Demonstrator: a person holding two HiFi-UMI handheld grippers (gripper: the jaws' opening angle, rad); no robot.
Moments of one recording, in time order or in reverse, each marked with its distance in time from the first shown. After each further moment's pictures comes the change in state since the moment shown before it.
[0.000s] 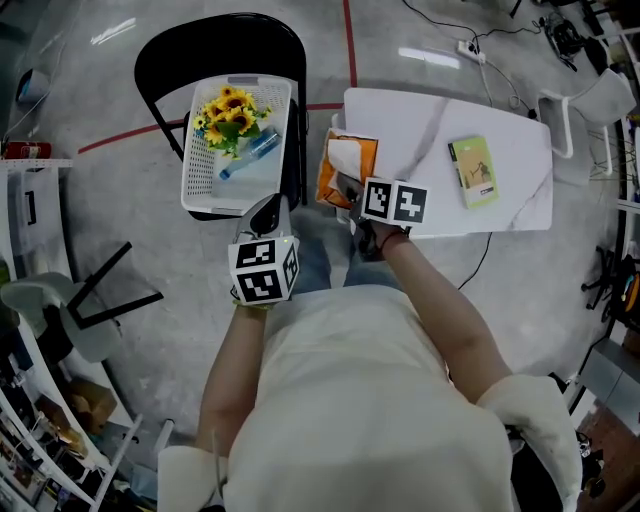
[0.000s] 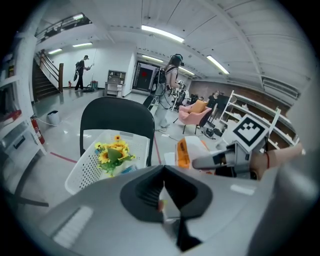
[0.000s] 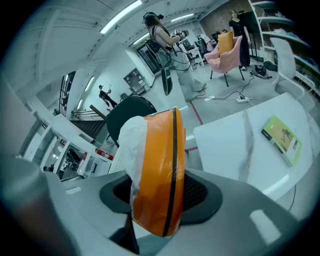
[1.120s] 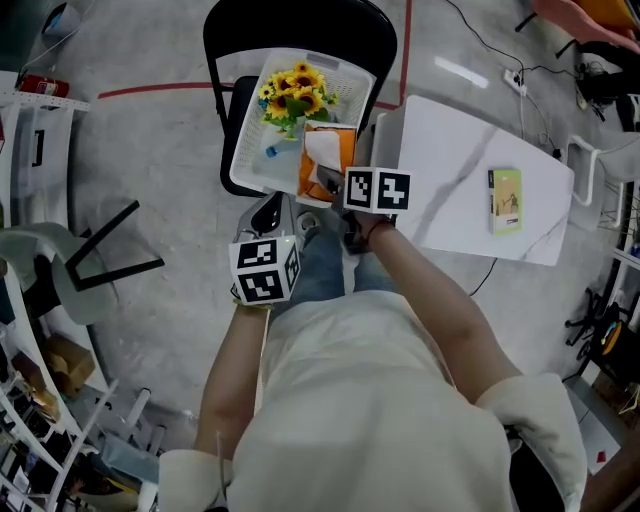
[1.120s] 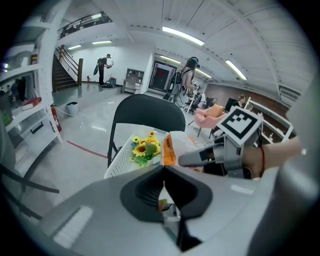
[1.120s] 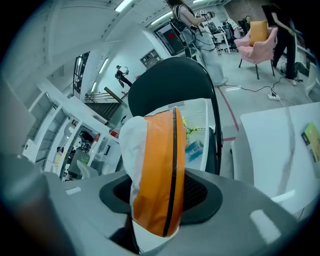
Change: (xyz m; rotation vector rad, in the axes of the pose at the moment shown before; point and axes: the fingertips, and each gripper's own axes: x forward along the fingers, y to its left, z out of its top) left arm -0.036 0.136 -0.026 -0.138 0.001 0.112; right arm 0.109 0.159 -0.033 -0.152 0.168 0.124
